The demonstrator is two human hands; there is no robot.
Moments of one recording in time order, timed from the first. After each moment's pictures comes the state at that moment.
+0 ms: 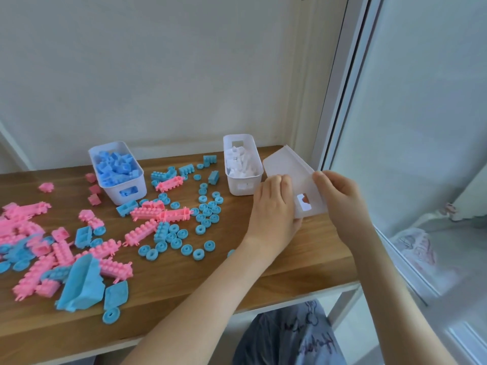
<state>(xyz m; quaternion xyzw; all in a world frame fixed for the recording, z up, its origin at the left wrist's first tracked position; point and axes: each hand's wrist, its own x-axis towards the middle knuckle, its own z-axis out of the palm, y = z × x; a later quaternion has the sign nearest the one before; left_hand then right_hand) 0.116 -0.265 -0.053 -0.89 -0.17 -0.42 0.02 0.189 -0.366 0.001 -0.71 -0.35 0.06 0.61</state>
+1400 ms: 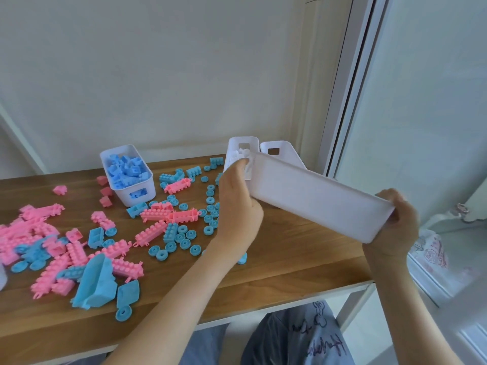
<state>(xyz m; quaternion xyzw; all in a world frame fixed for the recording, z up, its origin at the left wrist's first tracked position) 0.065 -0.240 -0.021 -0.80 -0.25 -0.47 -0.27 0.213 -0.398 -0.040 -0.44 -0.23 0.01 0.87</state>
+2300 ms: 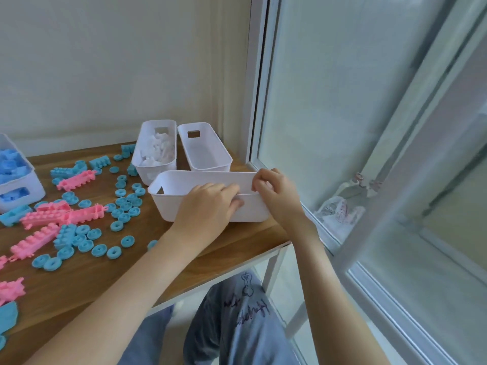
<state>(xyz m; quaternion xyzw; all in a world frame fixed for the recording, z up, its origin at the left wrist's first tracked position) 0.100 -0.294 -0.028 -0.95 -0.06 -0.29 -0.05 0.221 -0.409 -0.035 -0.82 -0.36 0.00 0.44</state>
